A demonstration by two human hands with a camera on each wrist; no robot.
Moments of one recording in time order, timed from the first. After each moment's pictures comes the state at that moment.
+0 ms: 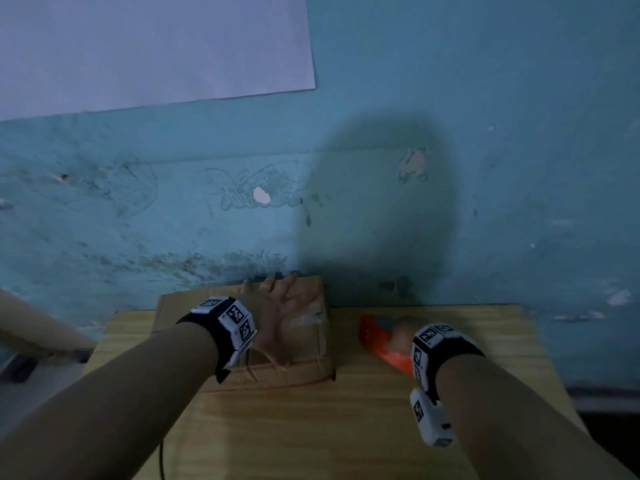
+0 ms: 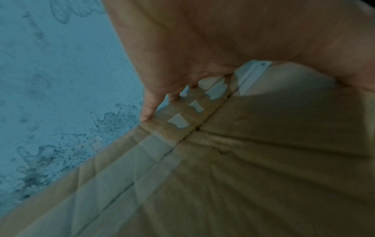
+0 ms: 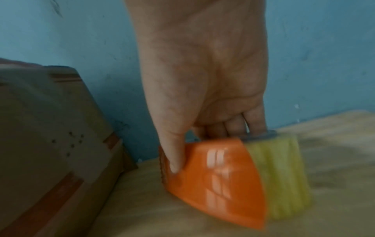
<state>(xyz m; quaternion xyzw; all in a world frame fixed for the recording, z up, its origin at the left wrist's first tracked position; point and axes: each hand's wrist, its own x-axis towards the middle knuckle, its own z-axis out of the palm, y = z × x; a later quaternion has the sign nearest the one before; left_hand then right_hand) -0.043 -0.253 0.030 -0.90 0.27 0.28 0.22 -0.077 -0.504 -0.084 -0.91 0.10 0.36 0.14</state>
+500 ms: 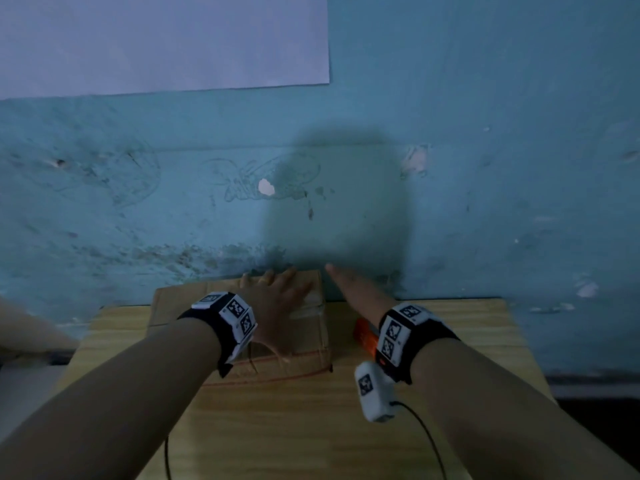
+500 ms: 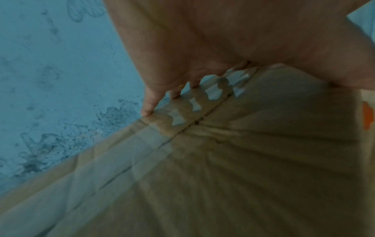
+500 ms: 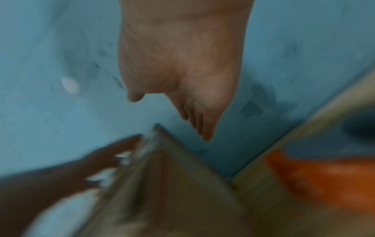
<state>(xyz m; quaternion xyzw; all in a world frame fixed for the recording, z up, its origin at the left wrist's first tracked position) -0.050 -0.245 0.025 -0.91 0.29 0.23 0.20 -0.069 -0.428 0.009 -0.87 0.08 0.16 0.47</state>
